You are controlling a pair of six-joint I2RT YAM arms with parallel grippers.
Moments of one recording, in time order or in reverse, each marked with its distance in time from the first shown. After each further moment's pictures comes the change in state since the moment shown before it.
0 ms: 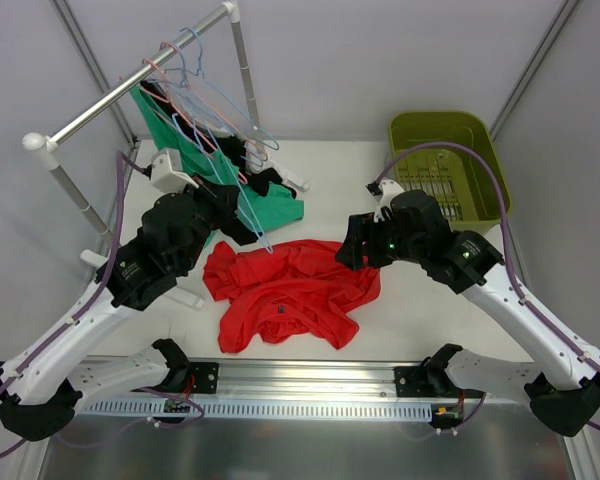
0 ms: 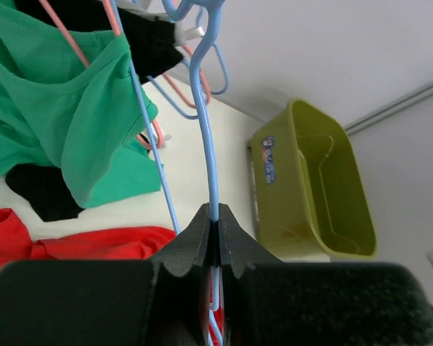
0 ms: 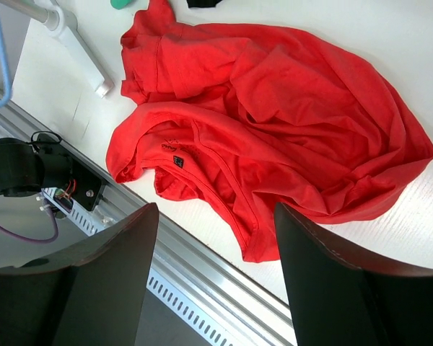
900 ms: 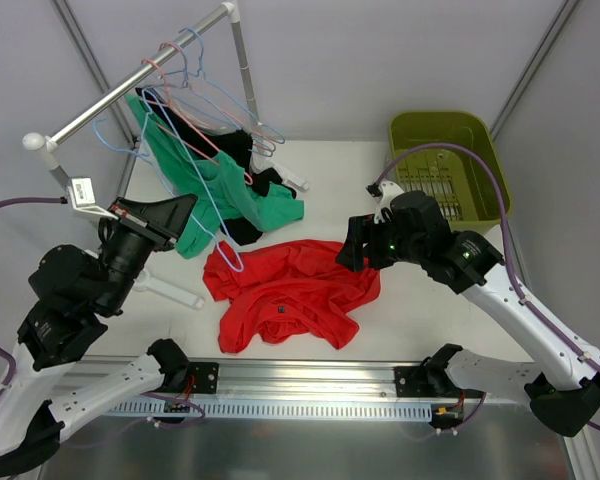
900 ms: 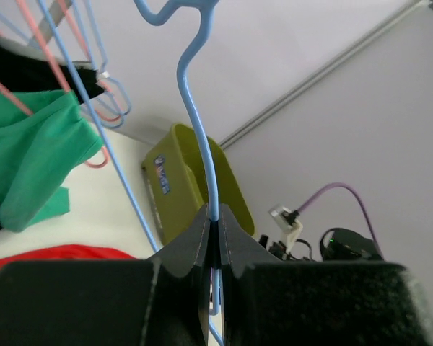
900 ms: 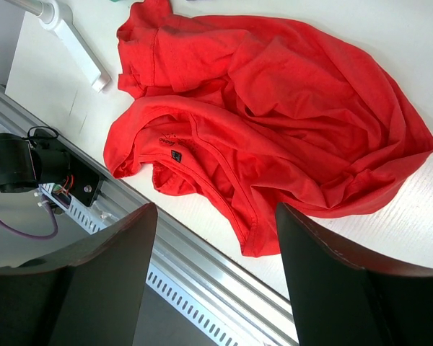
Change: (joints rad) left arm -0.011 -0.328 0.051 -0.008 0.210 0.008; right arm 0.000 -0.002 0.002 -0.018 -0.002 -0.001
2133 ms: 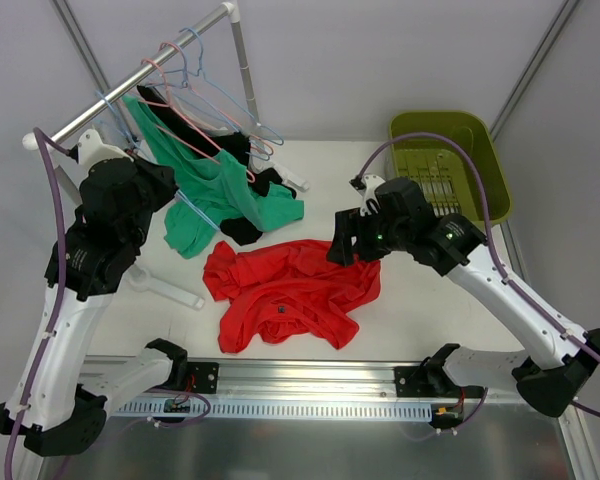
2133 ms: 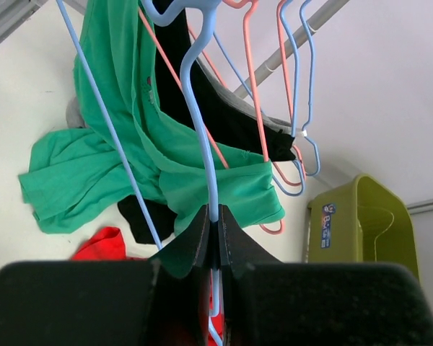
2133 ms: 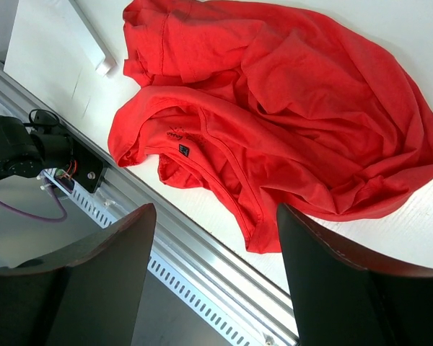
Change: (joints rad) left arm 0.421 0.379 0.273 -0.341 -0.055 0.026; right arm 0.000 0.119 0.101 -0.049 -0.057 -0.035
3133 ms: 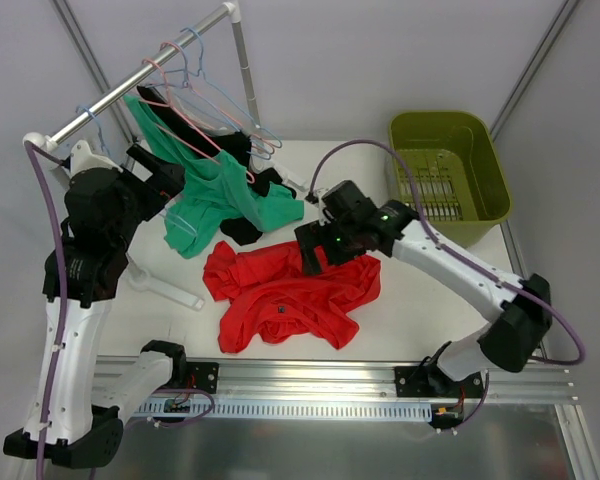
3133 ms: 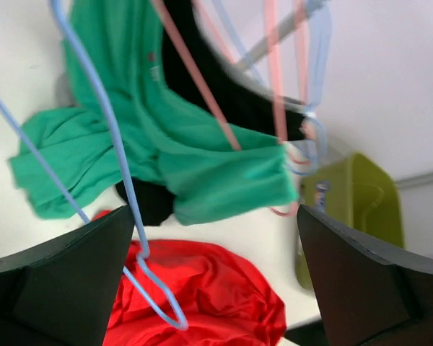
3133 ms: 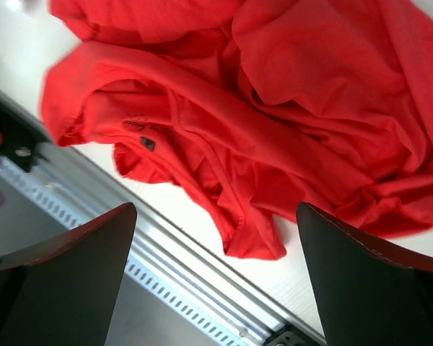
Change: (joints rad) left arm 0.222 -0.072 -0.124 0.013 0.268 -0.003; right arm 0.072 0.274 0.068 -0.014 0.011 -0.078
